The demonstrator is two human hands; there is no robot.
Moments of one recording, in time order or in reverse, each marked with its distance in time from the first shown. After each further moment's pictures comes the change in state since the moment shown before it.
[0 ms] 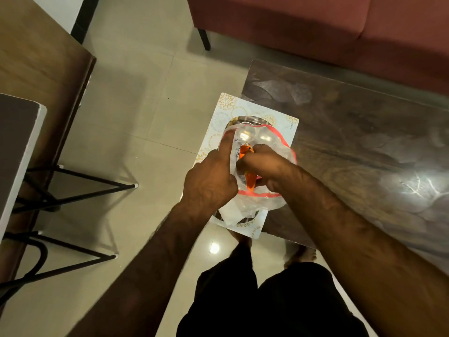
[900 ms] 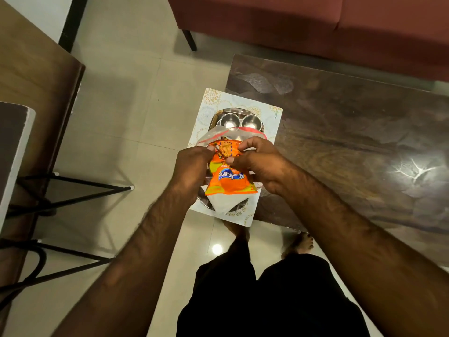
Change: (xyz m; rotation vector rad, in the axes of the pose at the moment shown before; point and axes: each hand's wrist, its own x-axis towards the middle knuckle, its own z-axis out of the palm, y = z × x) left_hand -0.001 -0.006 0.023 -0.939 0.069 -0.461; right_hand -0.033 0.045 -0.018 0.318 -0.021 -0.145
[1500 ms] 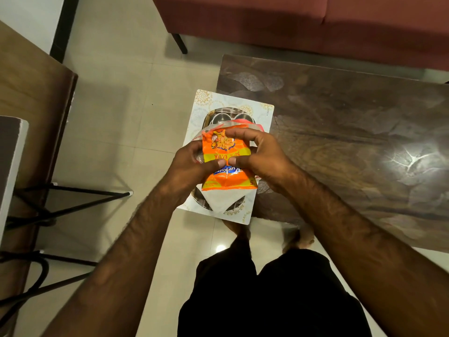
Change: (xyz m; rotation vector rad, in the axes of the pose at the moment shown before) left_hand -0.002 -0.002 -0.007 0.171 -0.289 0.222; right_hand -0.011 0.008 -0.024 -0.151 0.001 -0.382
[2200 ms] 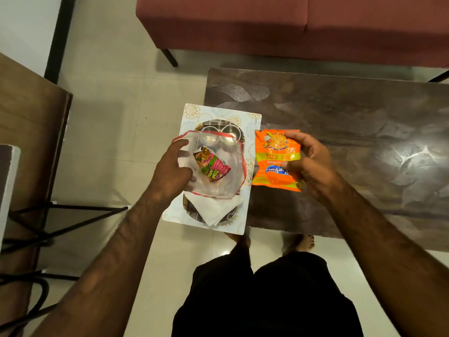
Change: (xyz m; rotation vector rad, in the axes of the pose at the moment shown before) left_hand 0.019 0.022 -0.002 0.250 0.134 -0.033; right_hand -0.005 0.061 -0.120 0.278 0.298 -0.015
